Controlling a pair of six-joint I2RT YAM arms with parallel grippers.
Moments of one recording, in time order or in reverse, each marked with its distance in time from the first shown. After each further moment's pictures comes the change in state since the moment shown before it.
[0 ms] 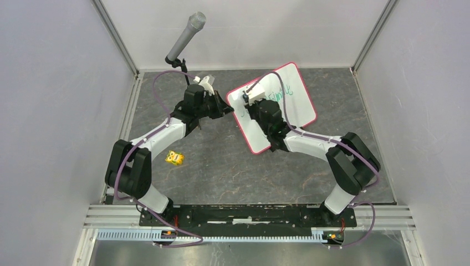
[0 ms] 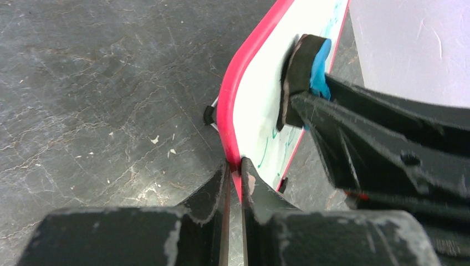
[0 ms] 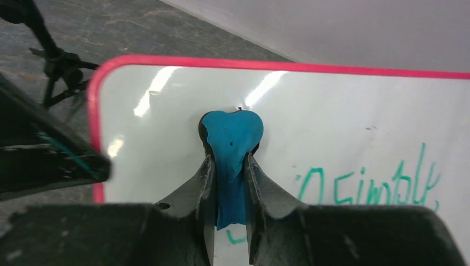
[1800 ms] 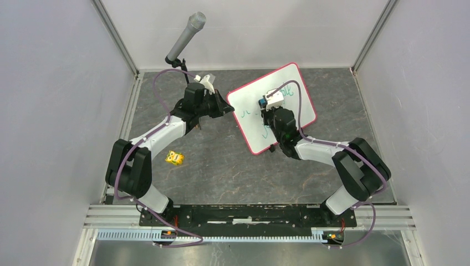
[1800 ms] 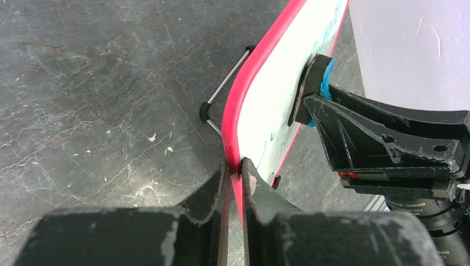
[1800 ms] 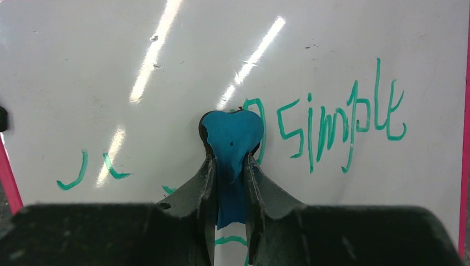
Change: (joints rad) left arm -0.003 0.006 0.035 -0.045 0.016 -0.001; right arm -0.110 -0.111 -0.257 0.140 -0.003 0.126
